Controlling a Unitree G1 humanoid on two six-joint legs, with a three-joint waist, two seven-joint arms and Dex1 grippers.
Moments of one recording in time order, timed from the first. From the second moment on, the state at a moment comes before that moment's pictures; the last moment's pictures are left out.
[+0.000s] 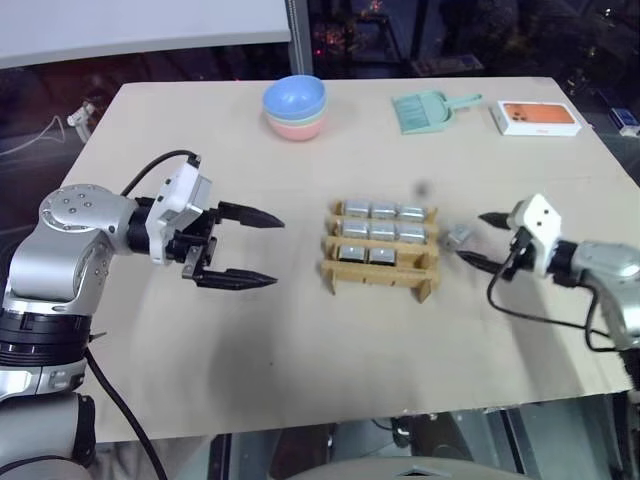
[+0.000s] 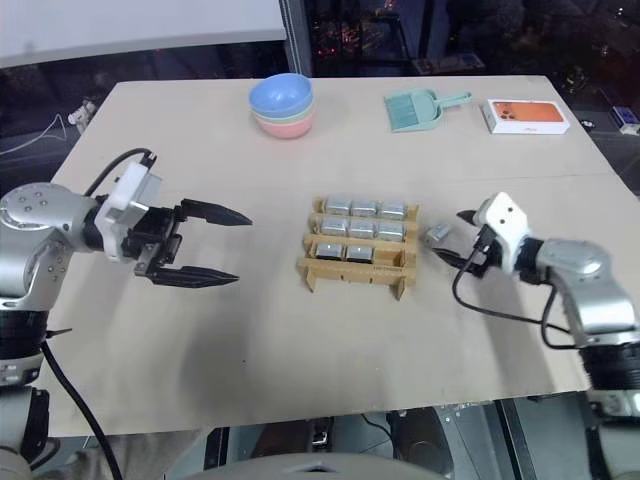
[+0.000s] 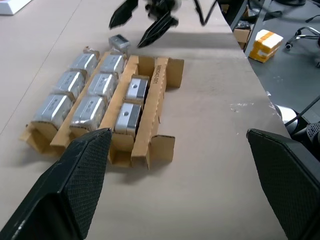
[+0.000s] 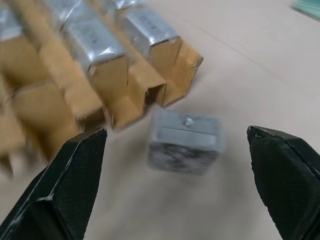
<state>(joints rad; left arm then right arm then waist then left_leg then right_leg) -0.49 0.98 0.07 -0.03 -0.56 0.38 -1.57 -0.39 -0.83 -0.01 0.03 0.27 0.24 1.02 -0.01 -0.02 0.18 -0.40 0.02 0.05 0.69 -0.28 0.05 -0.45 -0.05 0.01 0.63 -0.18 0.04</state>
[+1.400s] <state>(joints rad) -0.40 1.01 0.12 -0.13 -0.56 0.40 -1.48 -1.13 -0.69 0.44 0.99 -0.25 -0.69 1.44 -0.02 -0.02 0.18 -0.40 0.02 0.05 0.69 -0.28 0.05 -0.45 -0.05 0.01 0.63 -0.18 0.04</state>
